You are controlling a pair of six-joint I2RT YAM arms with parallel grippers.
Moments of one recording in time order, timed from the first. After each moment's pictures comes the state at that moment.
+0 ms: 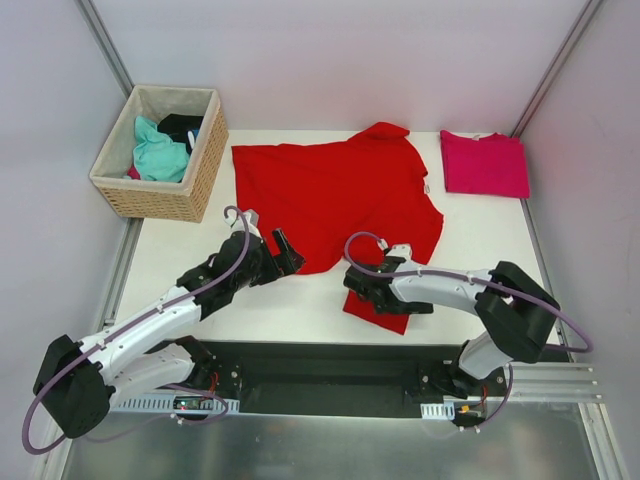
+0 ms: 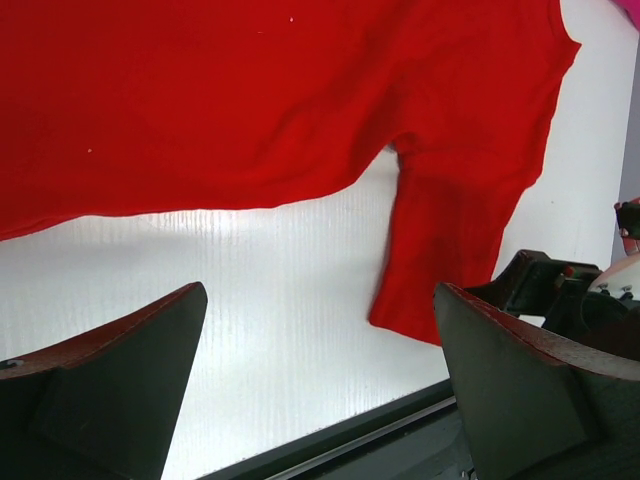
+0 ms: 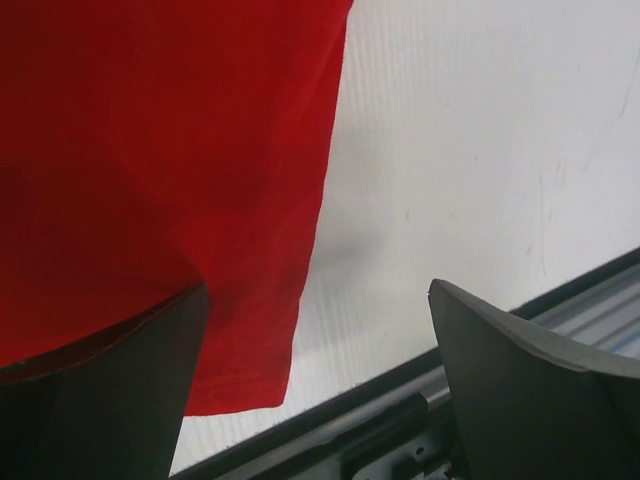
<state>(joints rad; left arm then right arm) -0.68 0.95 0.58 -0.24 -0.09 -0.90 0.98 1.56 0.85 -0.98 0.65 1.00</state>
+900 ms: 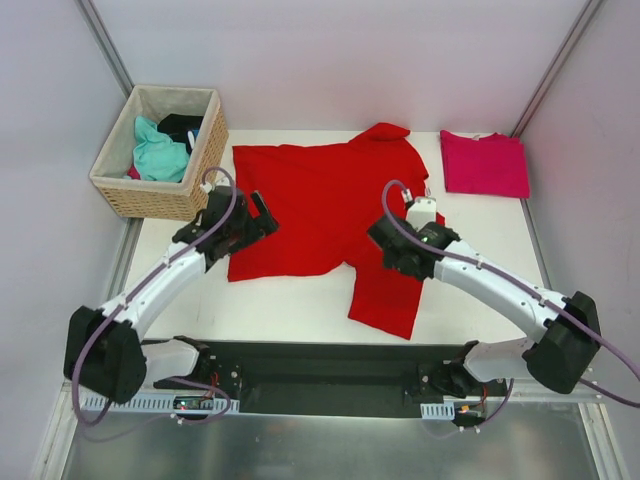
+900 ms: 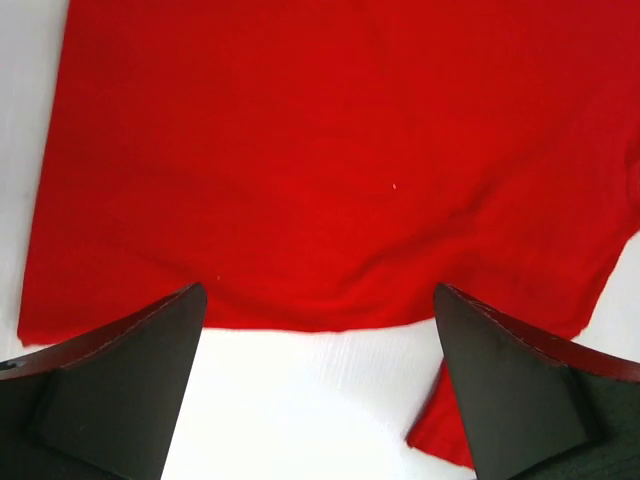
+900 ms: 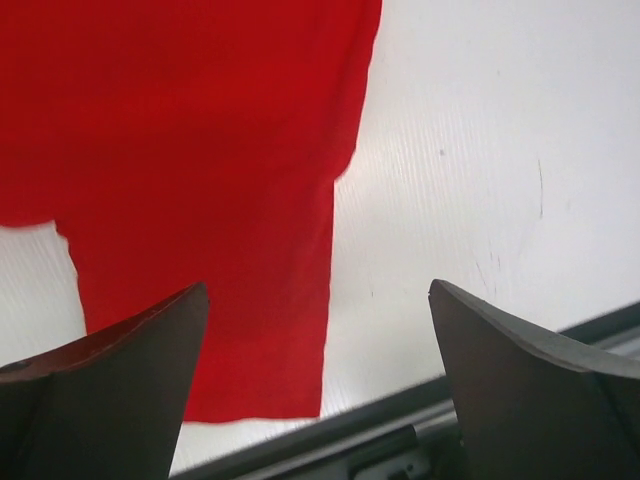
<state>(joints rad) -0.39 1.17 0.83 -0.40 -0.05 -0.79 0.86 1.32 1.11 -1.13 0.73 0.88</state>
